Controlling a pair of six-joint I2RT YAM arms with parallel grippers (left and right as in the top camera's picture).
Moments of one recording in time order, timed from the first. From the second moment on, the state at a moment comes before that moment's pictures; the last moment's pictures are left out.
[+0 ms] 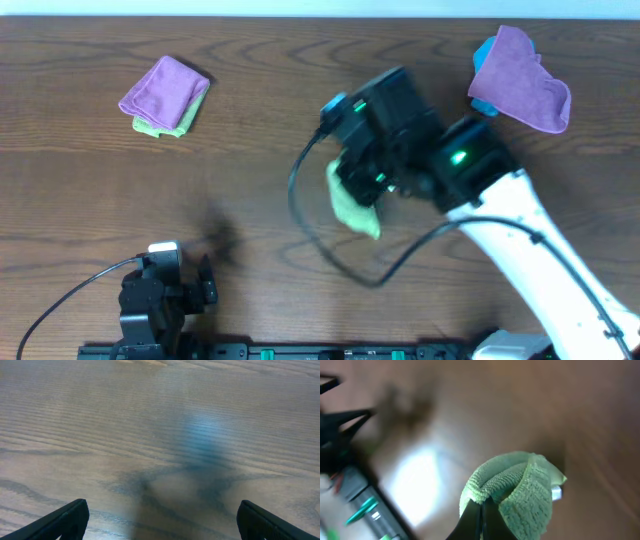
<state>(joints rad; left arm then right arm) 0.03 0.01 0.28 -0.95 -0.04 -0.05 0.71 1.53 1.69 -1.22 -0.17 -0.09</state>
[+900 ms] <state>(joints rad) 0.03 0.01 0.28 -0.95 -0.04 -0.05 0.48 1.69 1.69 -1.18 0.06 0.01</state>
